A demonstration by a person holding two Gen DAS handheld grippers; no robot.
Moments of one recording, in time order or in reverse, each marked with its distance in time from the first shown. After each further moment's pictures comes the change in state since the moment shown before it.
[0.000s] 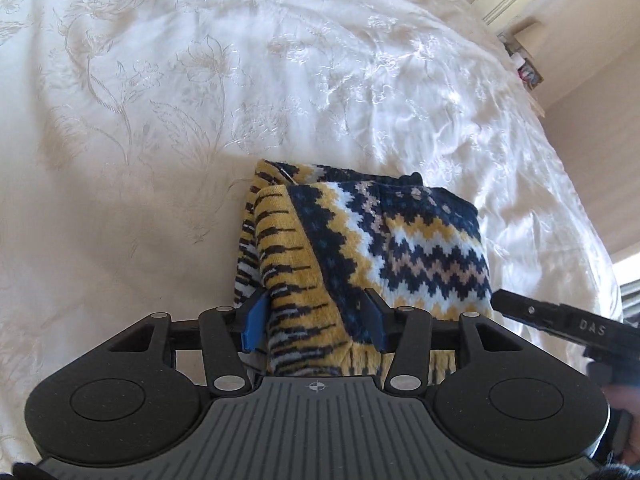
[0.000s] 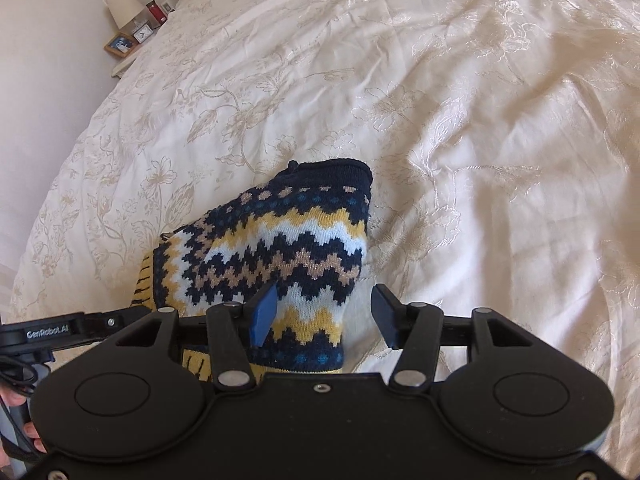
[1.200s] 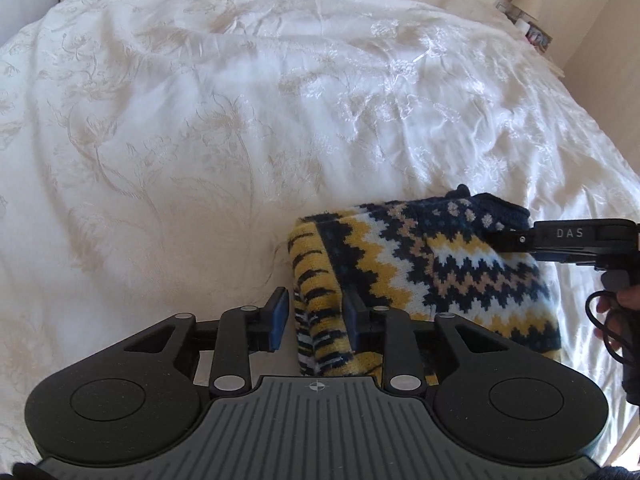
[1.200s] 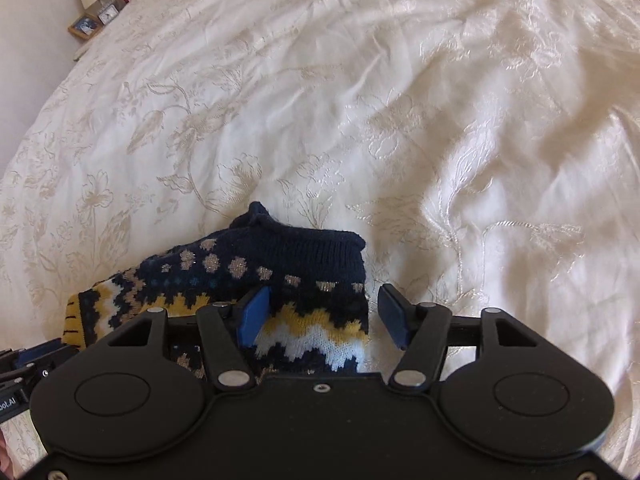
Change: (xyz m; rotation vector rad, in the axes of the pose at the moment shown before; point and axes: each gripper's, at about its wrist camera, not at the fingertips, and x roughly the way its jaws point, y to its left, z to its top) left arm -0.006 -0.003 0.018 0.232 -0.067 0.183; right arm 0.068 0.007 0.044 -0.025 0.021 -0.120
